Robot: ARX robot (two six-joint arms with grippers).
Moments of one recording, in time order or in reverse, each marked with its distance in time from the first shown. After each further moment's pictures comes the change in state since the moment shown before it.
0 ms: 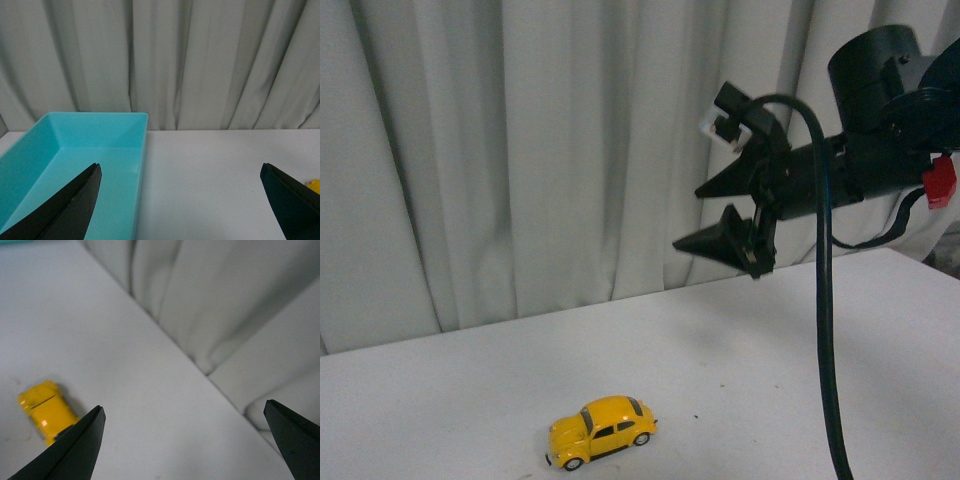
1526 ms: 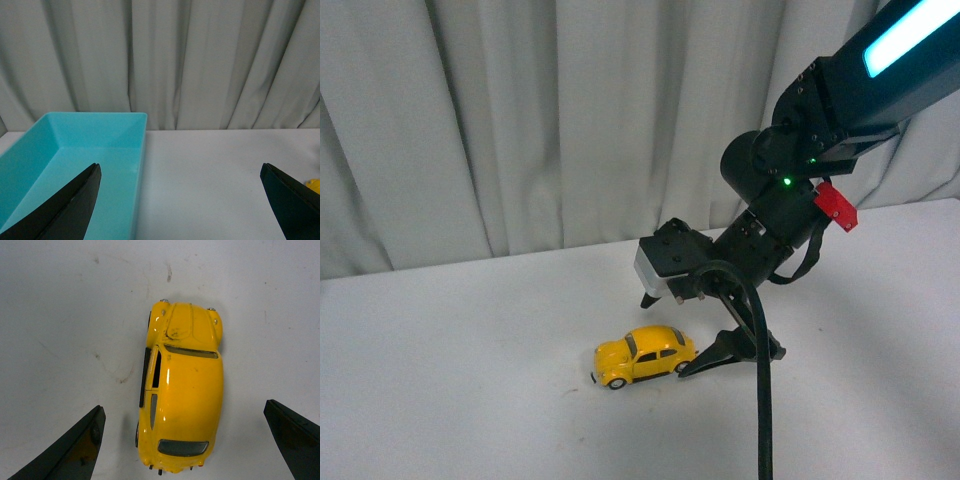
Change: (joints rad) left arm 0.000 0.000 0.000 0.000 0.000 0.000; right arm 0.220 0.498 0.453 -0.742 0.095 -0.891
